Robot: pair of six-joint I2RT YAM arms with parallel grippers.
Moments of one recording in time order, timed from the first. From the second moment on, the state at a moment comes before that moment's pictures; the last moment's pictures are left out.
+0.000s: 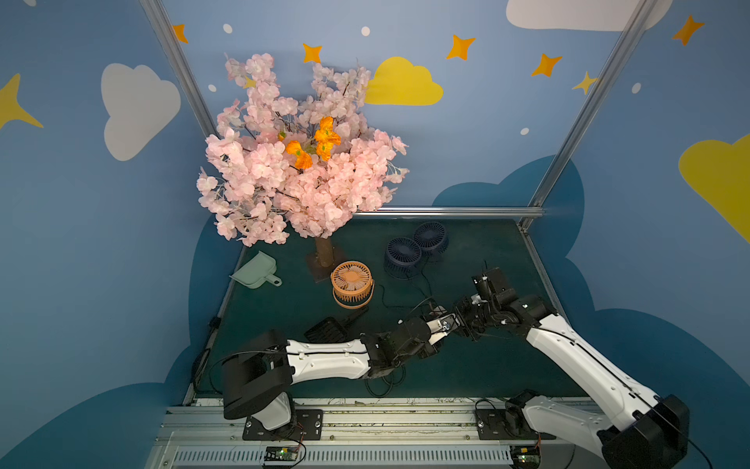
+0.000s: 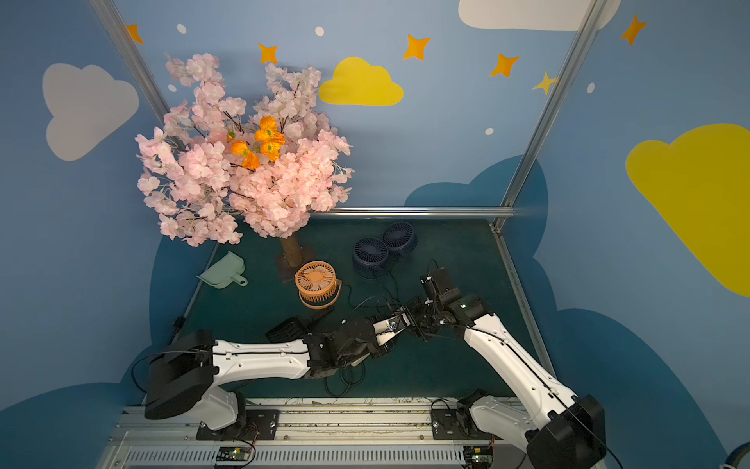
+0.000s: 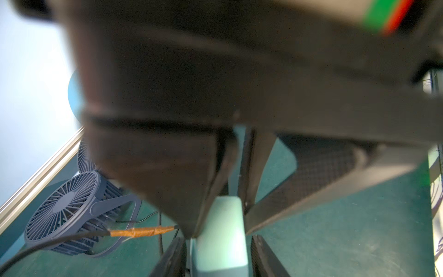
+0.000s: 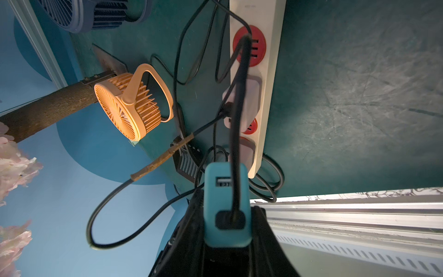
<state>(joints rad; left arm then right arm) -1.19 1.59 0.87 0.27 -0.30 0.24 0.53 1.11 0.94 -0.84 -0.38 1.42</state>
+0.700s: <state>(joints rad) -1.18 1.60 0.88 0.26 -0.29 0.31 0.49 1.10 0.92 -0.83 -0.44 1.43</state>
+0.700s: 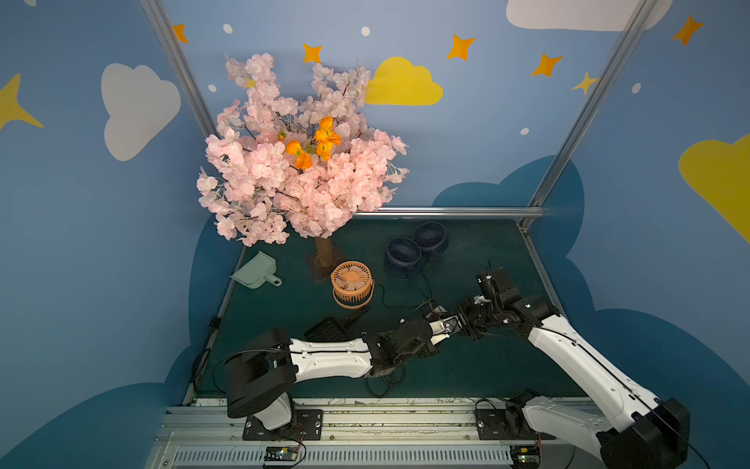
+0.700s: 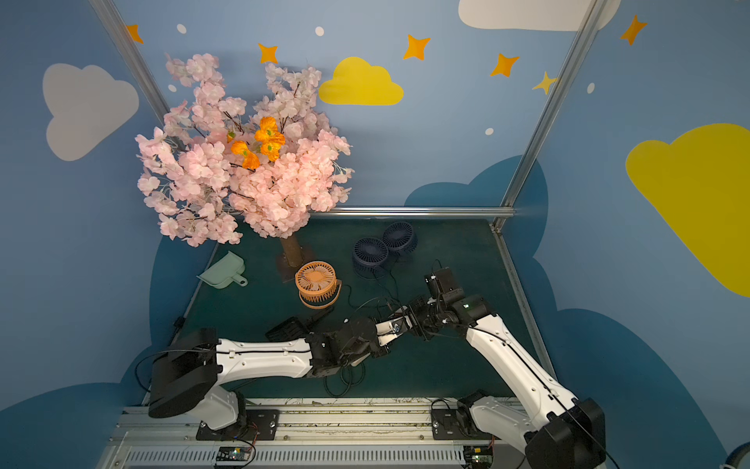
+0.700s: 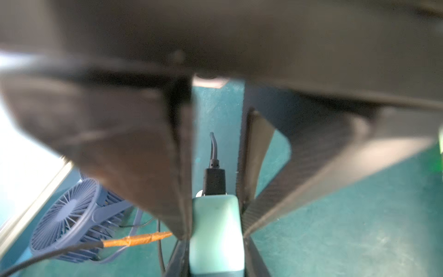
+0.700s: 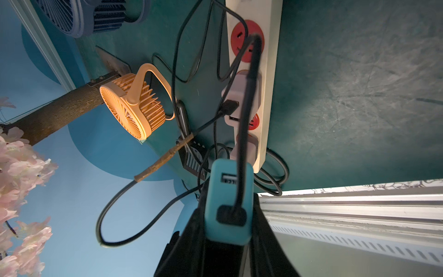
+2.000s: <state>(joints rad) -1.00 1.31 0.78 0.24 0.22 -0.05 0.38 0.97 0.90 -0.71 -0.91 0.74</state>
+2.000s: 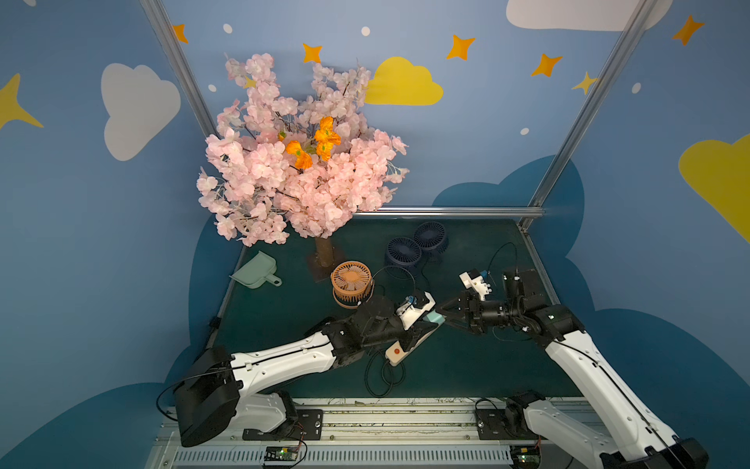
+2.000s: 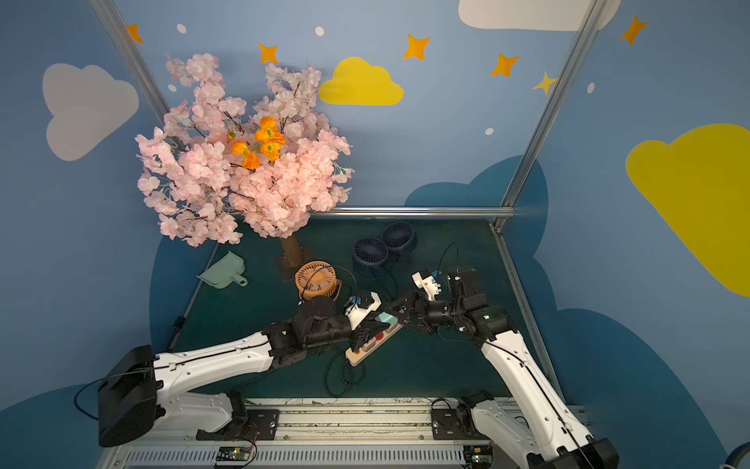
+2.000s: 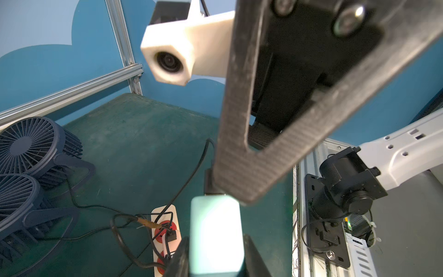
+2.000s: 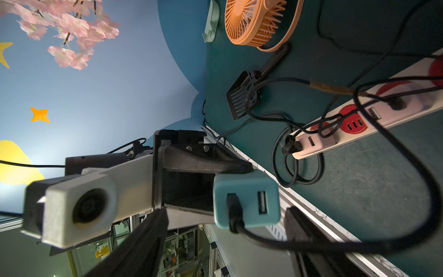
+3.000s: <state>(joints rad) -0.96 1.21 0.66 0.15 0.17 -0.18 0.42 1.13 1.04 -0.89 -0.56 0.22</state>
